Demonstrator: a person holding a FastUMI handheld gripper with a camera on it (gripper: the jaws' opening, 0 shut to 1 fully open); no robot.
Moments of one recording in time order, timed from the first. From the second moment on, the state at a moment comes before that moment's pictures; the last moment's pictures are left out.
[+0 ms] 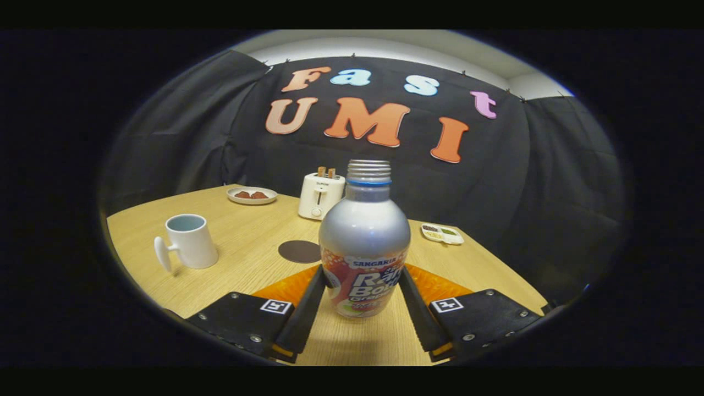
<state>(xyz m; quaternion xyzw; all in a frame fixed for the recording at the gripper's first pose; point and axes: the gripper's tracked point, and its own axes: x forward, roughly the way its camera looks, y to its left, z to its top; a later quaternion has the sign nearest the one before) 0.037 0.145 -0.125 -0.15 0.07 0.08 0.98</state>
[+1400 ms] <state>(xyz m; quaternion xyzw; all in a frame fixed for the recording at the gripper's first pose) 0.042 0.283 -0.120 -0.46 0.04 0.12 0.88</state>
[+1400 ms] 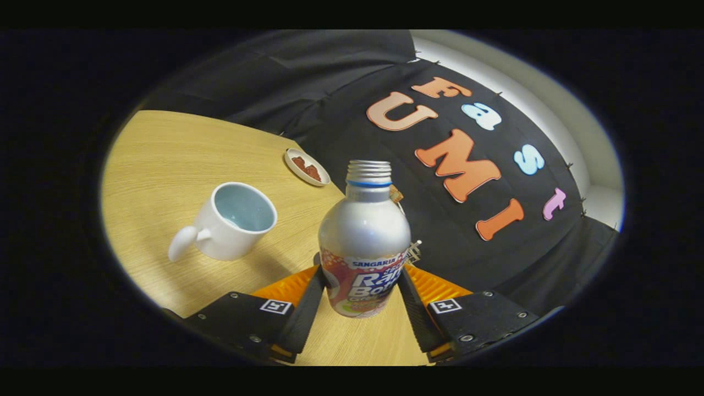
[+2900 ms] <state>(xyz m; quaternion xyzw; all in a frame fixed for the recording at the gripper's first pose) 0.047 0.298 -0.105 -0.75 -0.03 0.12 0.65</state>
